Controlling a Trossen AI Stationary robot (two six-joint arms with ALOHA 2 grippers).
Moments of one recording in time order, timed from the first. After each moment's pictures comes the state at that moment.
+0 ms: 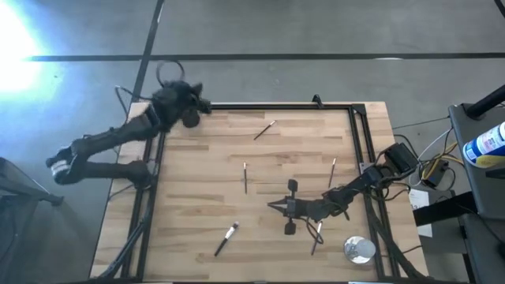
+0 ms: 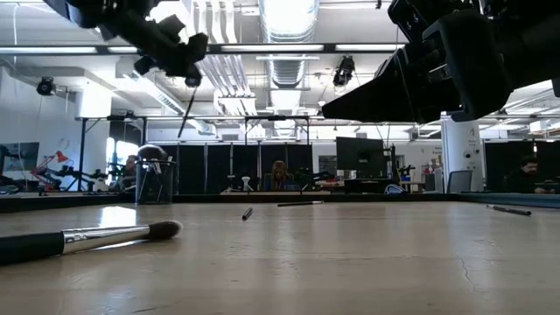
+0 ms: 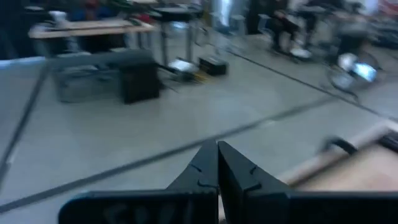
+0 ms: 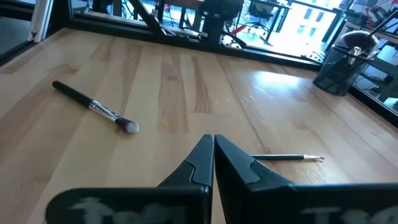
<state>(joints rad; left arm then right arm) 0.61 1.00 0.78 0.10 -0.46 -0.10 0.48 1.80 0.59 0.92 0.61 0.00</state>
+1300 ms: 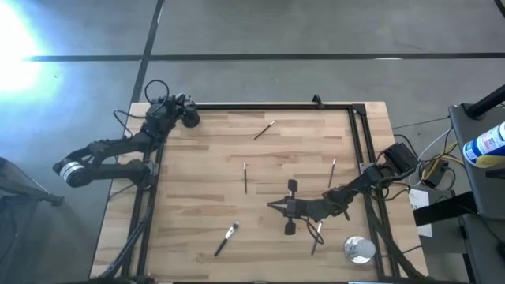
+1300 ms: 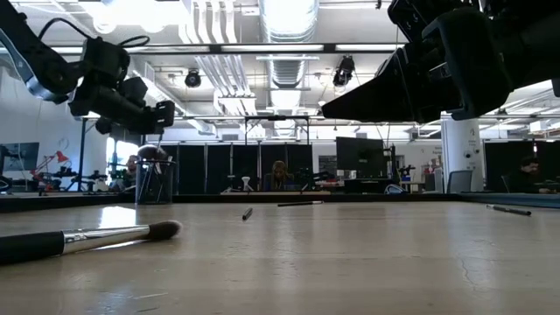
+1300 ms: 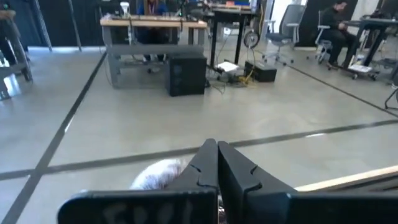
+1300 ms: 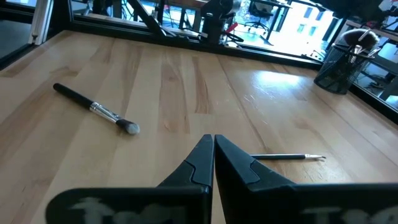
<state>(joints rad) 0.95 1.07 0.28 0.72 -0.33 -0.10 0.48 1.80 0.59 0.93 0.61 0.01</state>
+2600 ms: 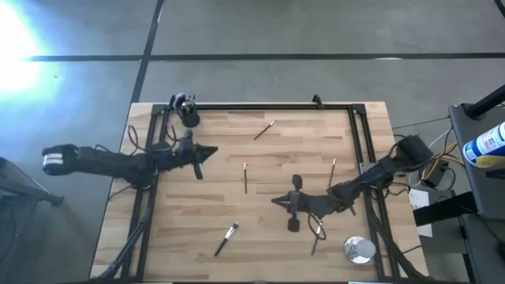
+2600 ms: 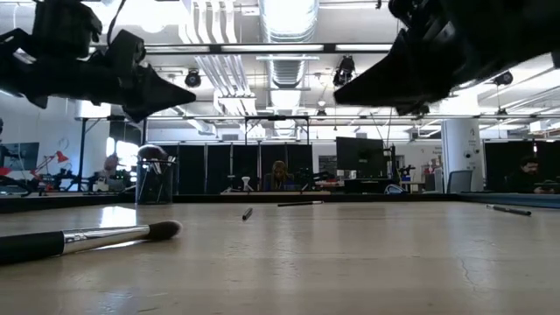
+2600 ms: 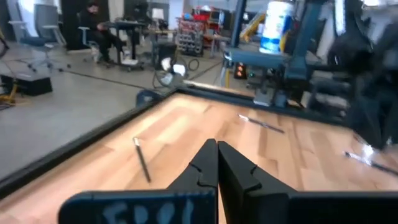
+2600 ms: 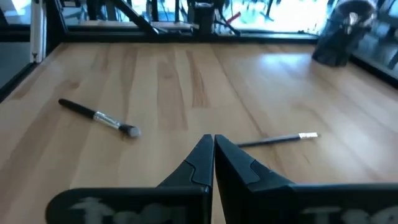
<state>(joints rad) 0.18 0.84 0.11 0.75 -0.15 -0.11 0.47 1.62 0.59 0.66 0.60 0.21</state>
